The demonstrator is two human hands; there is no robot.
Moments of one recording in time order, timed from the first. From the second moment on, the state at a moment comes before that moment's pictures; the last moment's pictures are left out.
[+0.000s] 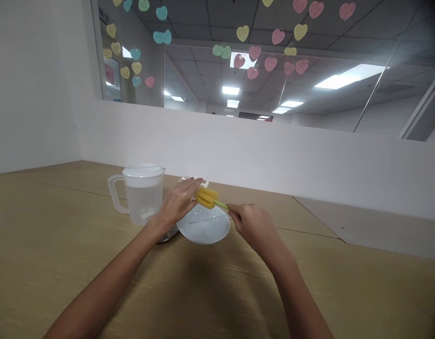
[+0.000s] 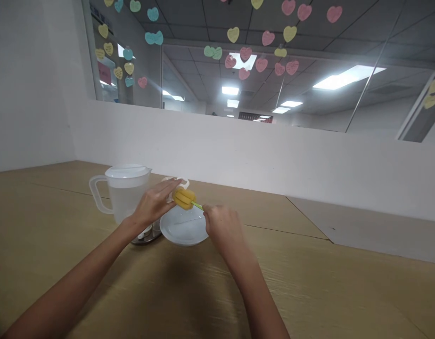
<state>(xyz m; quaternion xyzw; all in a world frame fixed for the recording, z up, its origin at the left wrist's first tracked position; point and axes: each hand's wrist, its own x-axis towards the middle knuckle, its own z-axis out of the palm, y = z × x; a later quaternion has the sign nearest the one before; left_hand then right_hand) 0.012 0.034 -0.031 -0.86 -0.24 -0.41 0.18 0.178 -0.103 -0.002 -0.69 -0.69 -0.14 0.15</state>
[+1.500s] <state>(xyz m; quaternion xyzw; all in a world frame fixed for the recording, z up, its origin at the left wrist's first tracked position) 0.010 0.033 -0.027 -0.88 -0.29 -0.34 0.15 0.166 -0.081 -0.024 -0.58 -0.70 -0.10 0.39</state>
